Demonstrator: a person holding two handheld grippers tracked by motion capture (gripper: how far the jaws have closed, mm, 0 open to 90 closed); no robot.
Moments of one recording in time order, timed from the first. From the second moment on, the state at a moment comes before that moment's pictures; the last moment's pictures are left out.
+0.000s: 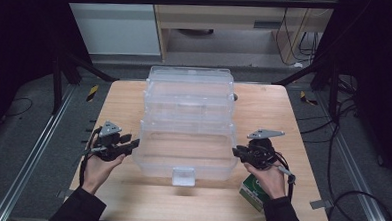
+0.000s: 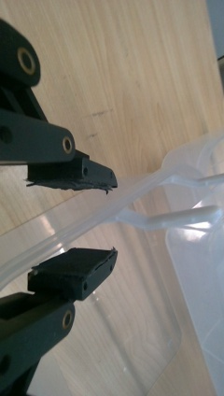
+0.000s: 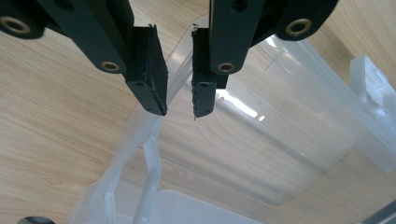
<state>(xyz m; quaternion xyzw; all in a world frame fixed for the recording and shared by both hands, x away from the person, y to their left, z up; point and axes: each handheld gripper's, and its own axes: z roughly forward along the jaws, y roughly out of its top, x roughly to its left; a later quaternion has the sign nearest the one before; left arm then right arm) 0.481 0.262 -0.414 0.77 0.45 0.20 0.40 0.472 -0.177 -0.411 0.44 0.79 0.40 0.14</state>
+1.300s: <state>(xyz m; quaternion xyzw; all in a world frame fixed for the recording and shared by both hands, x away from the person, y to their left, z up) 0.482 0.257 -0.420 0.78 0.45 0.21 0.38 0.445 -0.206 -0.379 0.42 0.83 0.33 0.15</state>
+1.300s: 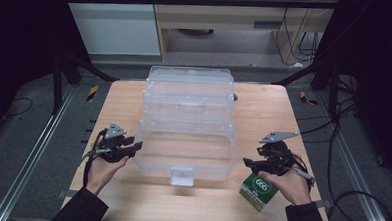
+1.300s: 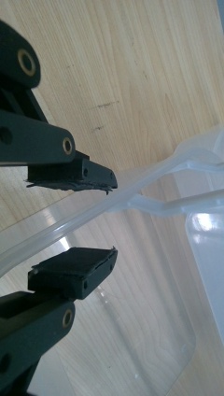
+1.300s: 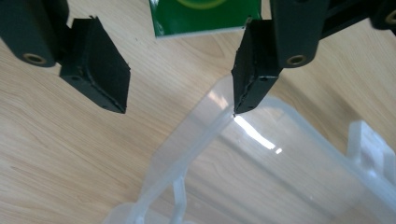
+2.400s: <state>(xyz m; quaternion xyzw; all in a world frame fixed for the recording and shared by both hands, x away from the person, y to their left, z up) 0.485 0.258 -0.425 0.79 0.45 0.22 0.36 0.427 -0.210 -0.375 0.38 0.90 0.19 0.08</state>
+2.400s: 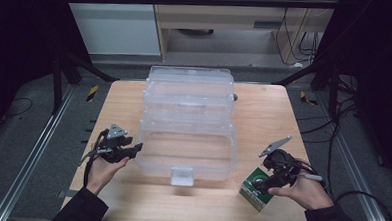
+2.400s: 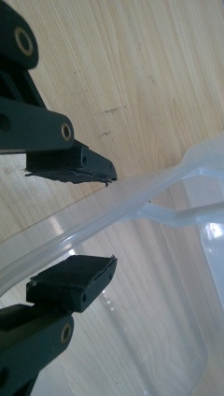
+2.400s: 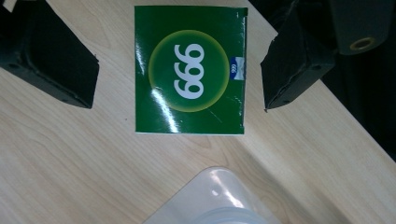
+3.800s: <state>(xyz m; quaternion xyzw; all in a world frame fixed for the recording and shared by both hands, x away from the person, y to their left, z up) 0.487 0.256 -0.429 0.79 0.45 0.21 0.35 0.443 -0.200 -0.422 0.37 0.93 0.10 0.02</state>
